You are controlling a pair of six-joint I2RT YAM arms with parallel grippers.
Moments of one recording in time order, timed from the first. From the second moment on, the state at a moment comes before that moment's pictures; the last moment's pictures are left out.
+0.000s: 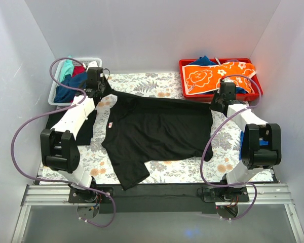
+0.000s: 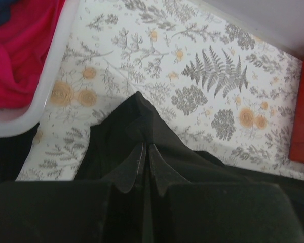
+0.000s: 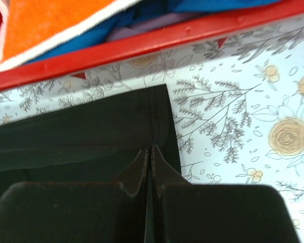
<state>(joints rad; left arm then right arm) -0.17 1.64 1.38 -0.32 -0.16 -0.52 0.07 1.62 1.07 -0.19 0.06 0.26</state>
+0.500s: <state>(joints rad) -0.17 1.50 0.99 -0.38 -0.14 -0.59 0.07 1.64 0.98 -0.26 0.03 0.29</state>
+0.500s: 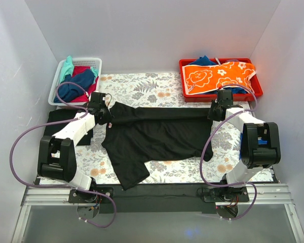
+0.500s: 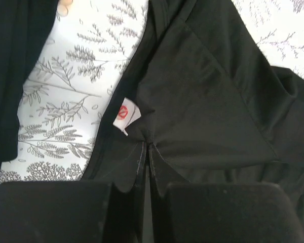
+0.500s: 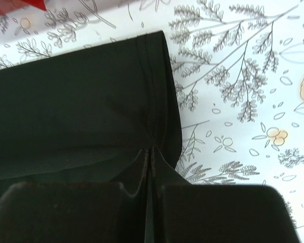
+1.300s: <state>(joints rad) -0.19 1.58 1.22 -0.38 -0.17 -0.63 0.08 1.57 1.00 -0.37 0.04 0.34</state>
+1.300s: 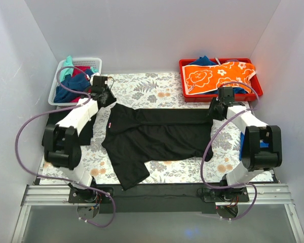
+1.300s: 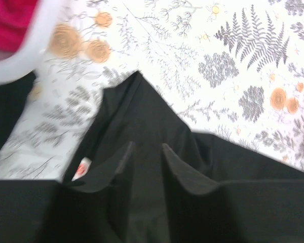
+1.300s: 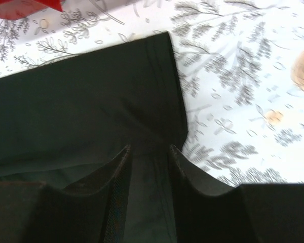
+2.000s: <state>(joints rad) -0.19 2.15 1.60 -0.45 -0.25 -0.67 0.10 1.97 1.30 -0.32 -0.17 0.34</state>
